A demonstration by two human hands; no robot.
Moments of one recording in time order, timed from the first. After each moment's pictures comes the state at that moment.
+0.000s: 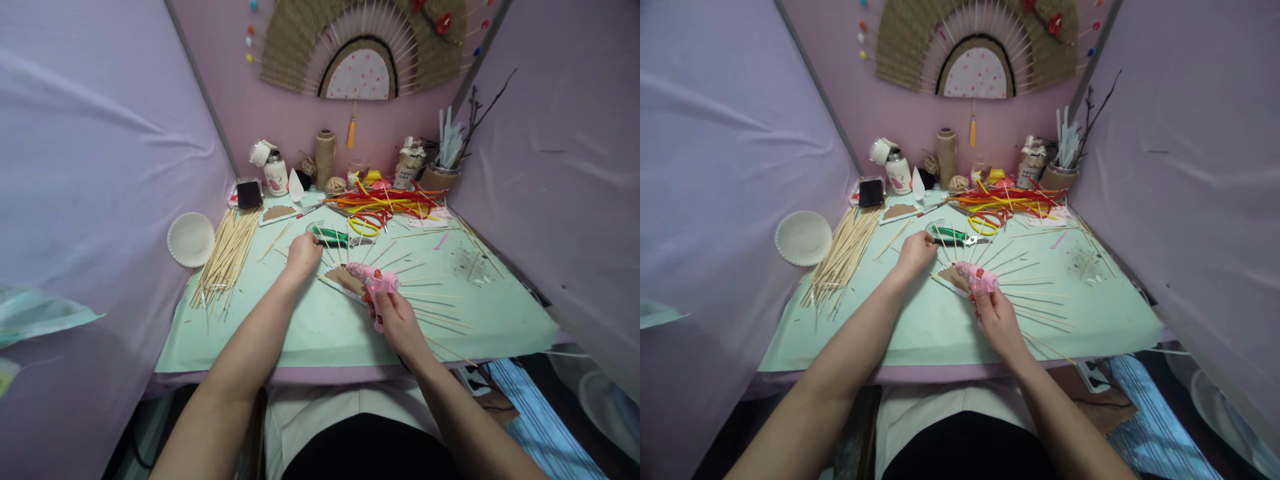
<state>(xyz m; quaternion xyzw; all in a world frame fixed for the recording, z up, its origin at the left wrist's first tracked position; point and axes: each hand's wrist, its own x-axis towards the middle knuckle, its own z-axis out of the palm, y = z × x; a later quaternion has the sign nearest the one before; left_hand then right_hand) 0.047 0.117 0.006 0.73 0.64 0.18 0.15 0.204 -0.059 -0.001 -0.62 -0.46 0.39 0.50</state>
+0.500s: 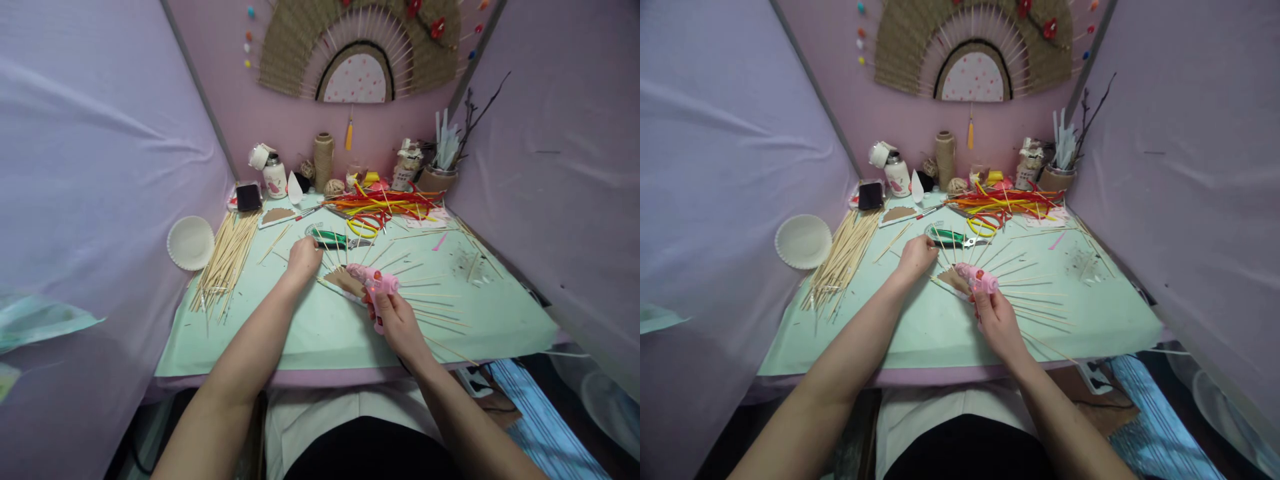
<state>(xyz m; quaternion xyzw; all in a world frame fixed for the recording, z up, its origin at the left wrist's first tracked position) 0.049 0.116 0.004 0.75 0.63 0.16 0.13 0.205 -0.059 -0.004 -0.61 -0.46 0.39 0.51</state>
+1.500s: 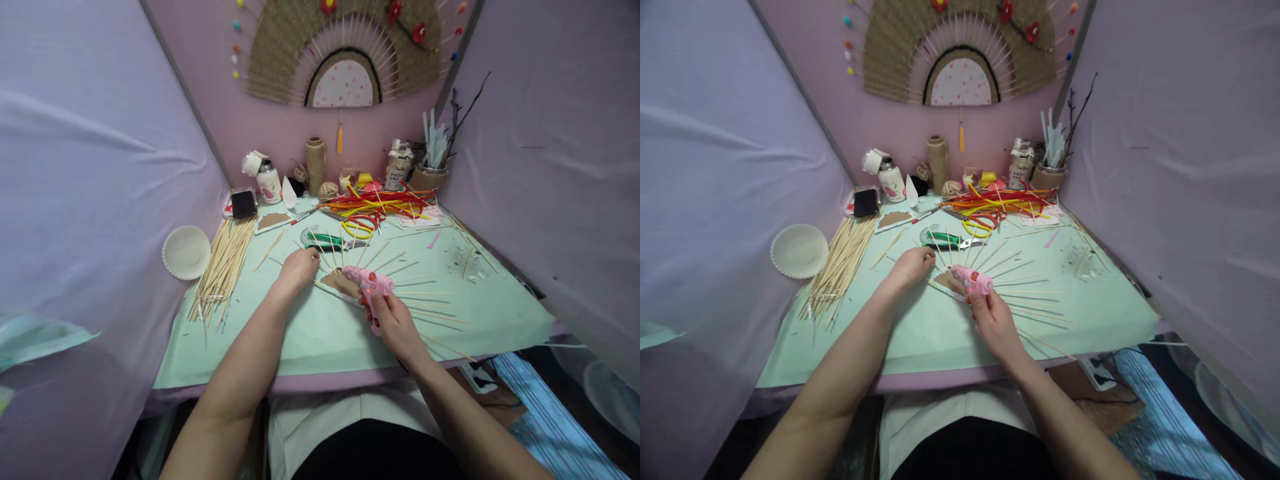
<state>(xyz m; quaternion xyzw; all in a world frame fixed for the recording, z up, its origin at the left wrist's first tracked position) 0.038 0.100 0.016 0.80 0.57 0.08 0.16 0.205 -0.060 -0.003 -0.61 -0.45 0.41 0.51</state>
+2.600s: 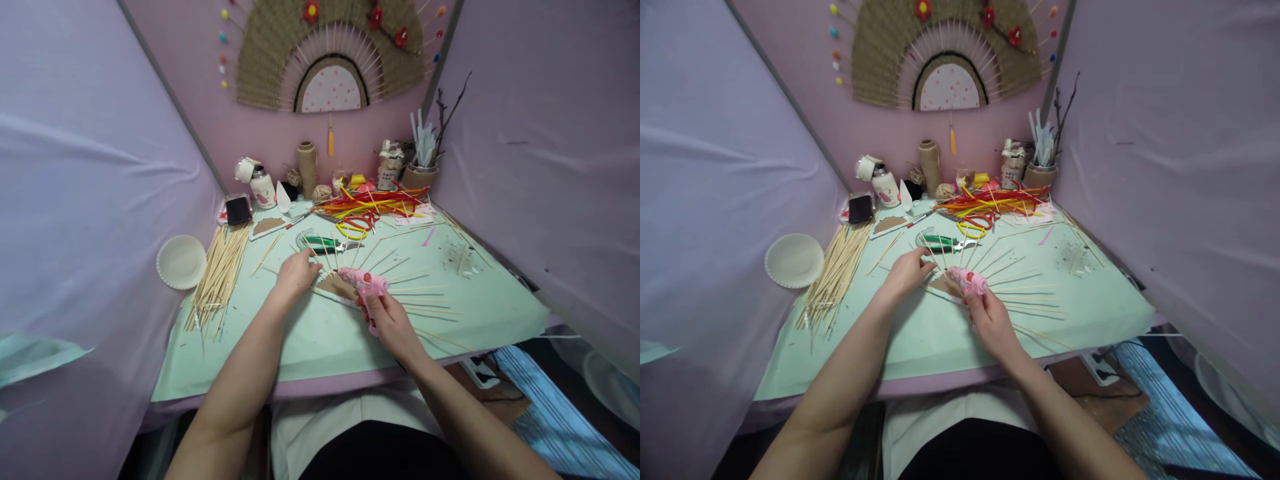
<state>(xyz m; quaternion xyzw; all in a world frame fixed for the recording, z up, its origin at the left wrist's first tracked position) 0.044 0.089 0.025 0.80 0.58 0.08 0.14 0.207 -0.059 -0.003 -0.60 -0.46 0.41 0.51</state>
